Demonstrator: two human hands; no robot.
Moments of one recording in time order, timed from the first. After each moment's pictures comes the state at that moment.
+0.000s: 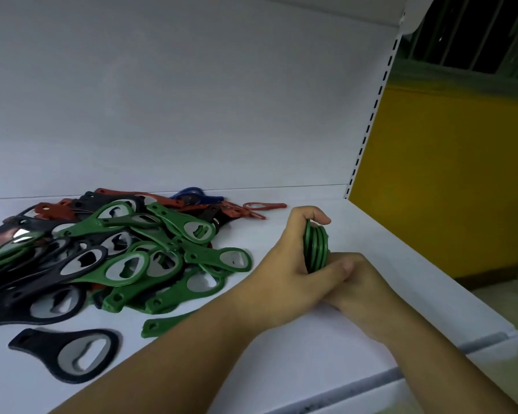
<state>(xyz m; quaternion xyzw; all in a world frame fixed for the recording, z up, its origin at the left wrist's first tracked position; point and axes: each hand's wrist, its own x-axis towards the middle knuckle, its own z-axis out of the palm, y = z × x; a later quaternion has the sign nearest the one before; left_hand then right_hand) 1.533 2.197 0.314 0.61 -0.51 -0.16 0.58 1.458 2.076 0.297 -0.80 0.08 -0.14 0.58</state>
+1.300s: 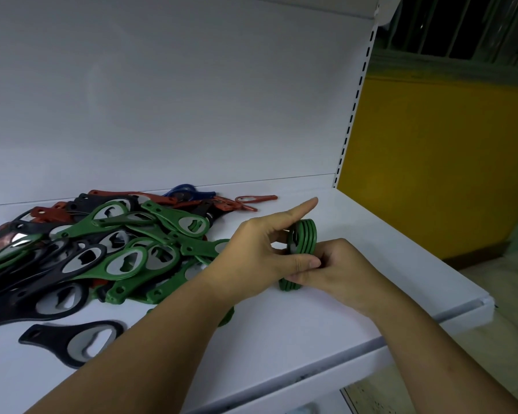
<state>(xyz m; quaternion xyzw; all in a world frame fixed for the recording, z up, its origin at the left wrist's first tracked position) 1.549 2.210 0.316 0.60 -0.50 -0.19 0.59 1.453 2.083 0.302 -0.83 0.12 -0.15 0.52</state>
